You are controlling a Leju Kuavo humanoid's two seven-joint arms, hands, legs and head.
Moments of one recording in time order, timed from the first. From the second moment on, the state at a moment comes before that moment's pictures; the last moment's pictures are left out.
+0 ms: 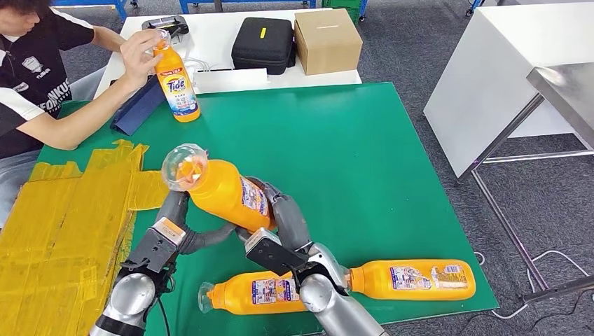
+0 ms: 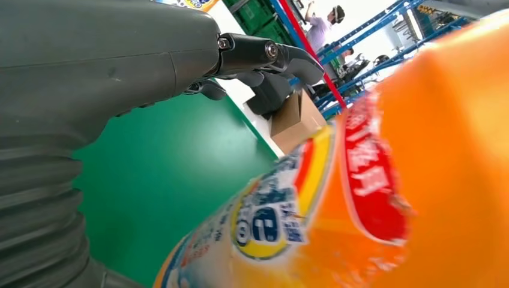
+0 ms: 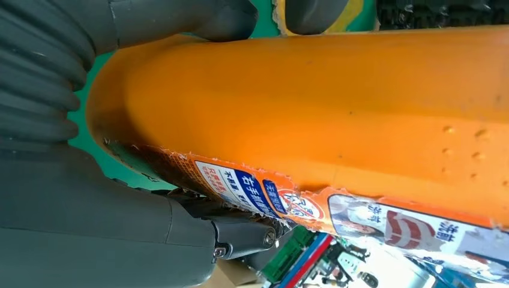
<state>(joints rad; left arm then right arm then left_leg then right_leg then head) -0.16 0.01 -0.37 -1.54 -0.27 0.01 -0.31 -0.22 0.20 0.61 -1.20 0.54 -0.26 -0.30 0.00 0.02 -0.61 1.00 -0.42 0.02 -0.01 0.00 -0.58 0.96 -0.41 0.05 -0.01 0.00</state>
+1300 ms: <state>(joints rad) -0.15 0.01 -0.37 -1.52 0.10 -0.17 -0.37 -0.28 0.23 0.70 -1.05 0.49 -0.30 -0.32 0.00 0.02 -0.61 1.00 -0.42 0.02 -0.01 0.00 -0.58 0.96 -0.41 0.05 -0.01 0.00</state>
